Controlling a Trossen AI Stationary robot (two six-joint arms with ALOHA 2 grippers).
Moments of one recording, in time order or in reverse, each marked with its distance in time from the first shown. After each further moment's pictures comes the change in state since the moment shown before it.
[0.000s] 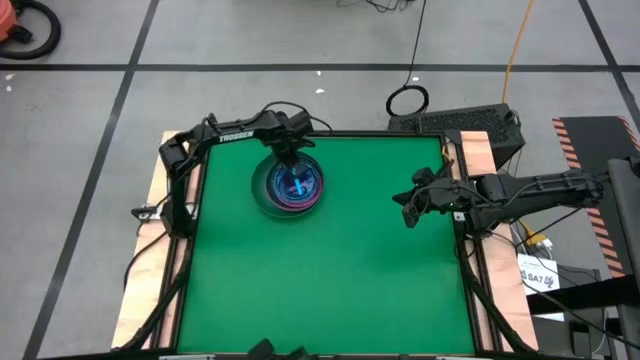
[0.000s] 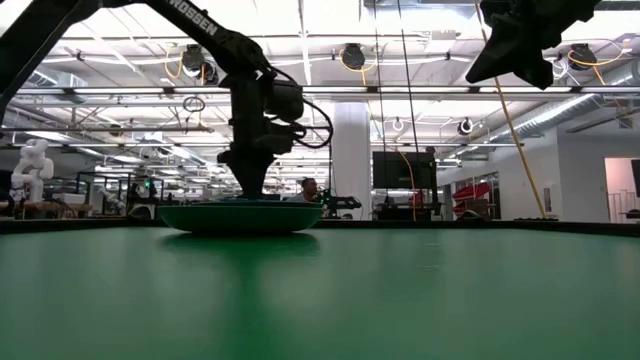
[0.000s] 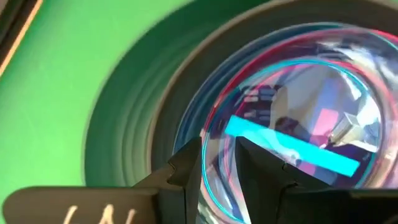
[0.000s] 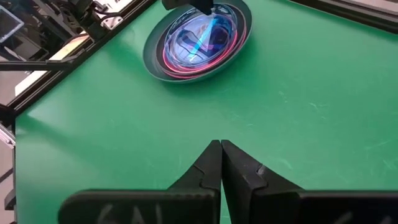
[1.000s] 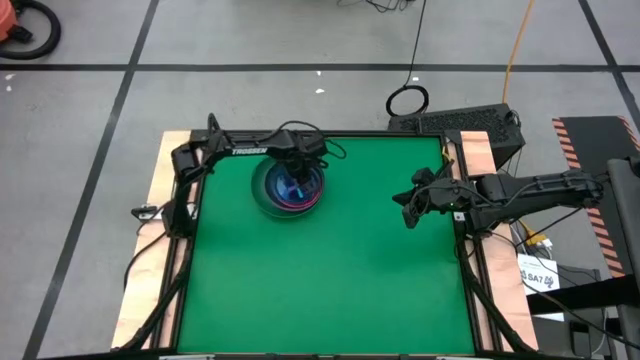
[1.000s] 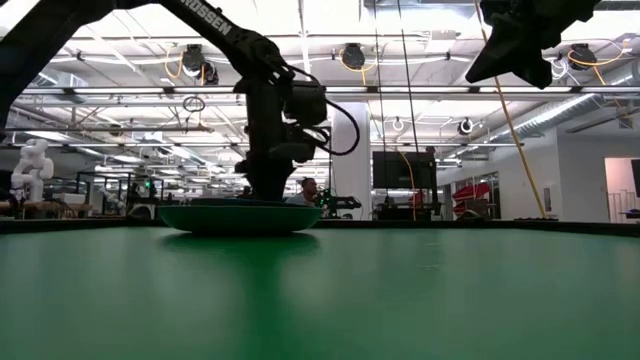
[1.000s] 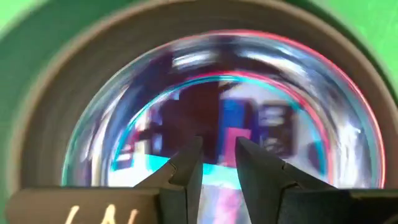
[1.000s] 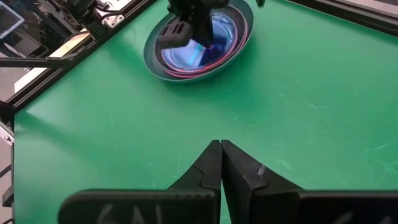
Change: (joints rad) left arm -0.150 0.072 0.001 0.070 -0.010 -0.045; right arm 0.000 0.000 0.000 0.003 -0.002 -0.017
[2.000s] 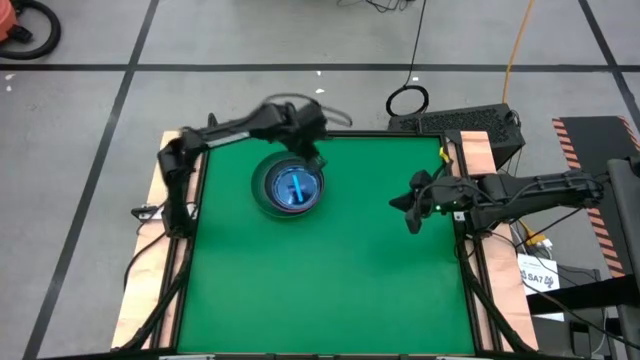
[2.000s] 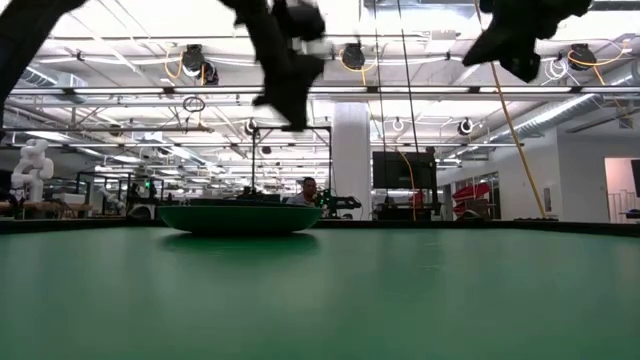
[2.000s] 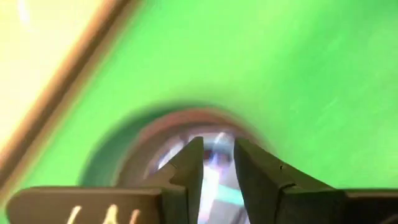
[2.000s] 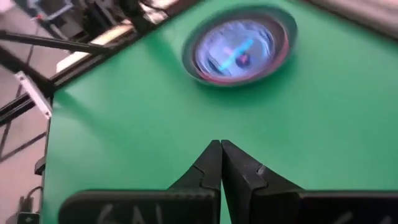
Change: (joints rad) left arm 0.002 -0.113 0.298 -0.142 -0.003 -0.002; right arm 0.000 -0.007 0.000 0.066 -0.106 -0.115
